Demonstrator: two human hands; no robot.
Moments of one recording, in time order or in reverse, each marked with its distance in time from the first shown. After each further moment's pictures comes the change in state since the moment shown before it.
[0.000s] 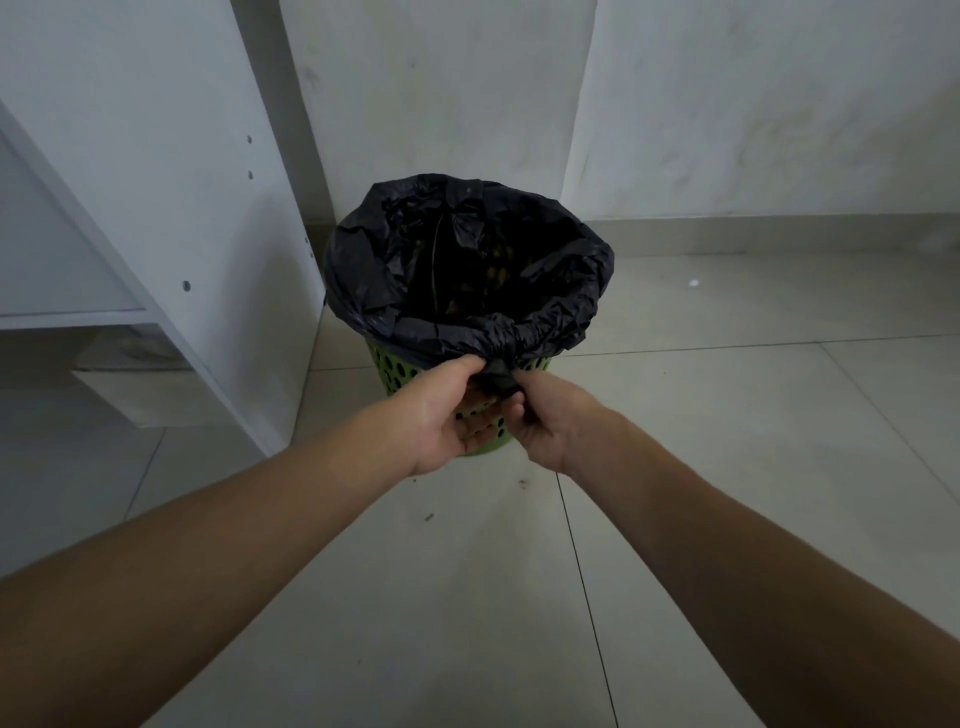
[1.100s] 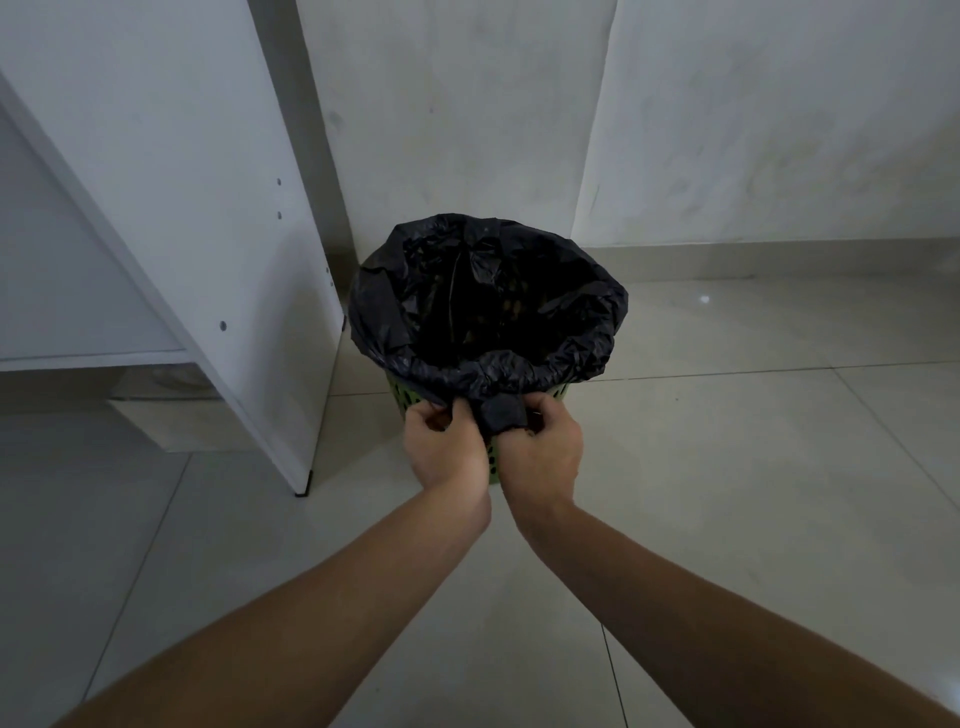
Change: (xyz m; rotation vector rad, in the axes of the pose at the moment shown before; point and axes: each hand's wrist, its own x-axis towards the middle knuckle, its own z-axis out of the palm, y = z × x) left_hand 0.000 -0.024 0.017 -0.199 0.694 0.450; right_hand -0.009 0.044 0.021 -0.411 0.263 -0.775
